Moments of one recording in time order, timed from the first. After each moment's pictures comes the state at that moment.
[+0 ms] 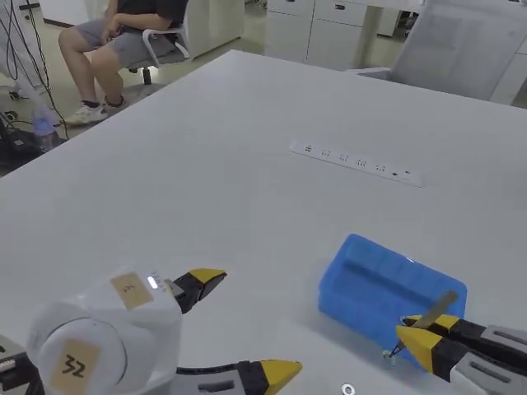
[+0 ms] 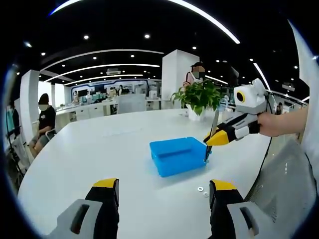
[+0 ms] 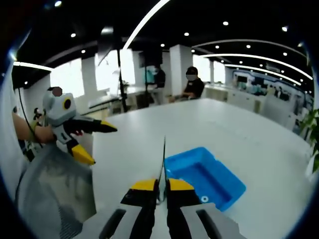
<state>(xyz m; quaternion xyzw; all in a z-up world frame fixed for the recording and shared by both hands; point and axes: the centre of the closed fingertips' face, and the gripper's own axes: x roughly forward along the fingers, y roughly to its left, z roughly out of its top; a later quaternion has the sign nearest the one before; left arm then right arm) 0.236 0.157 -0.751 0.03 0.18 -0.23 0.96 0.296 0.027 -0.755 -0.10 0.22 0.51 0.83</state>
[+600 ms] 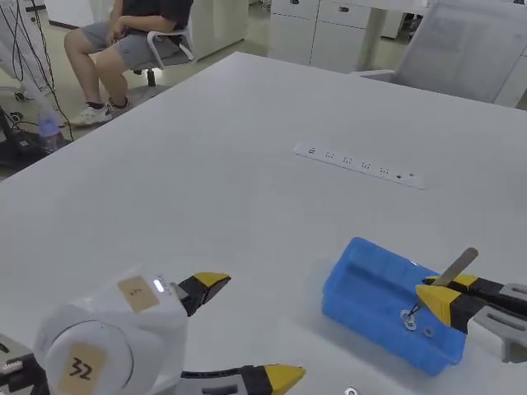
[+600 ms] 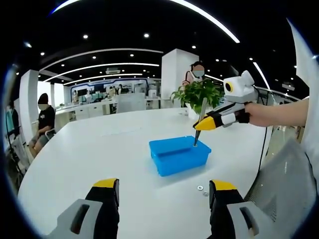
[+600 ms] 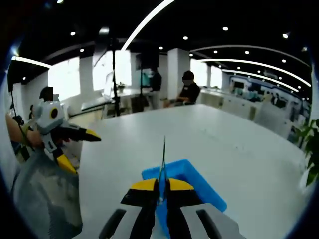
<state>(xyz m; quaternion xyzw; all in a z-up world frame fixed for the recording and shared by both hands) 0.235 0.157 -0.753 0.03 0.18 -0.23 0.96 0.335 0.027 -0.733 -0.12 0.20 0.49 0.84</state>
